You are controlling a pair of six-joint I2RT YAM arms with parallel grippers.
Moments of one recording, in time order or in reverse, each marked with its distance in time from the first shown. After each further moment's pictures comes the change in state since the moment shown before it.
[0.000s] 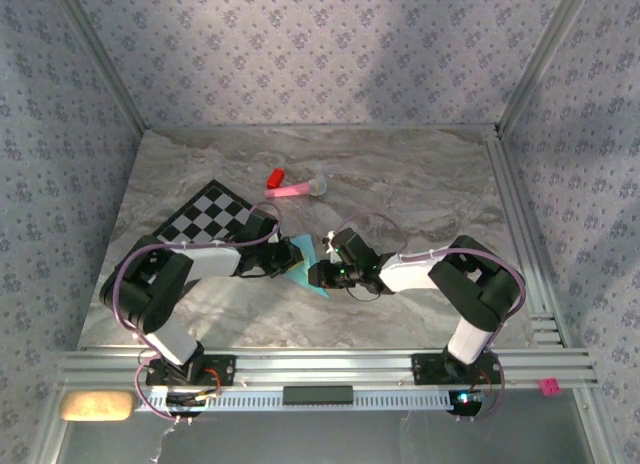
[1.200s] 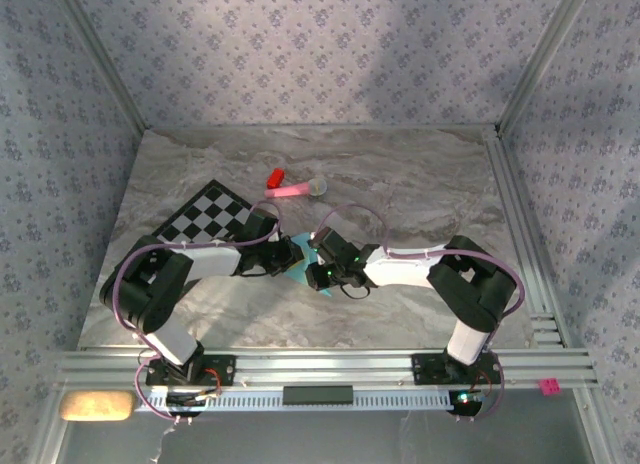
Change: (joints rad) left arm 0.000 0.000 0.005 0.013 0.000 0.000; right arm 0.086 0.023 0.189 -0.342 0.236 -0.220
